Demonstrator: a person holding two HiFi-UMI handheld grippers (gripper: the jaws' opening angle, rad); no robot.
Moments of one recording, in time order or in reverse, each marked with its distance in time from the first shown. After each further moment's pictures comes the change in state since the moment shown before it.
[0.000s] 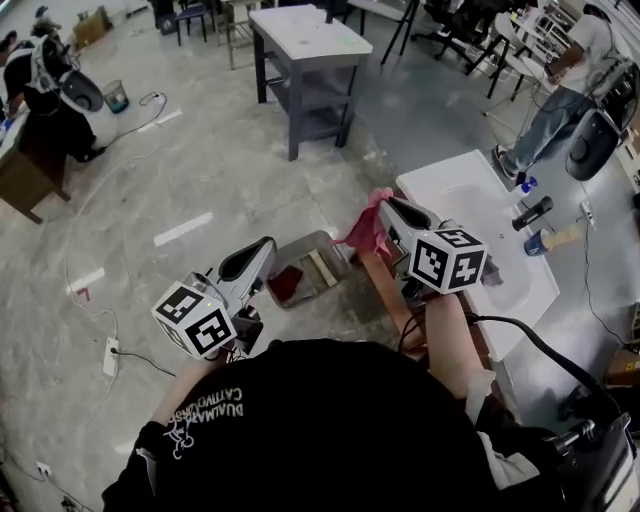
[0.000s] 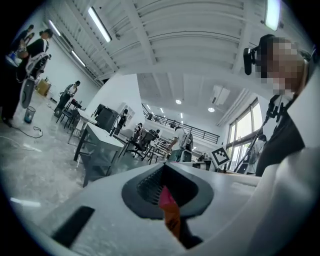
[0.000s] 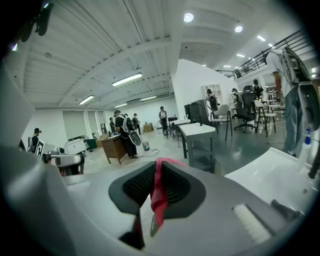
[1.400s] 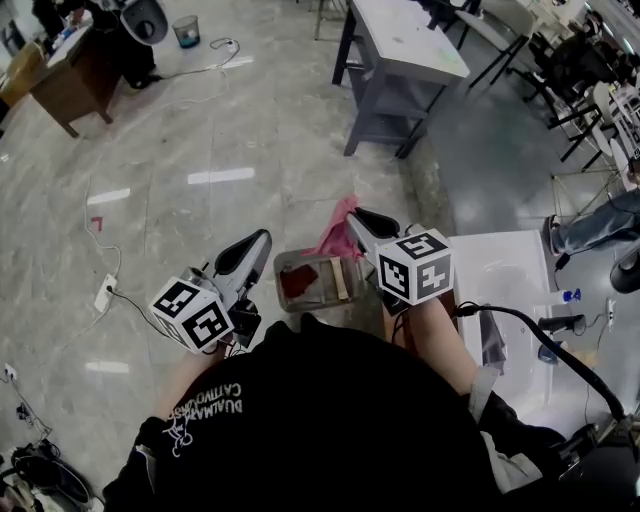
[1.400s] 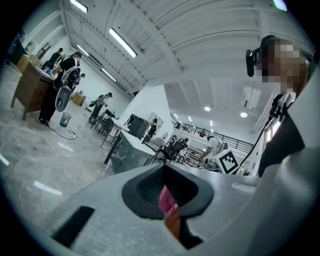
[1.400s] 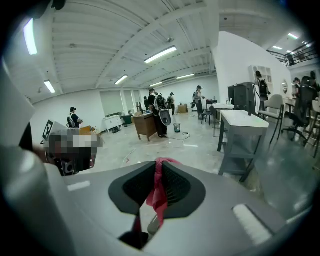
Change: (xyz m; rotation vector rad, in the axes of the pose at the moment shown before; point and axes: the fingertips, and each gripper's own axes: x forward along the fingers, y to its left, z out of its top) left arm 0.025 0.134 0.023 -0.092 -0.135 0.346; right arm 0.191 0.043 -0.008 -0.242 0.257 0.390
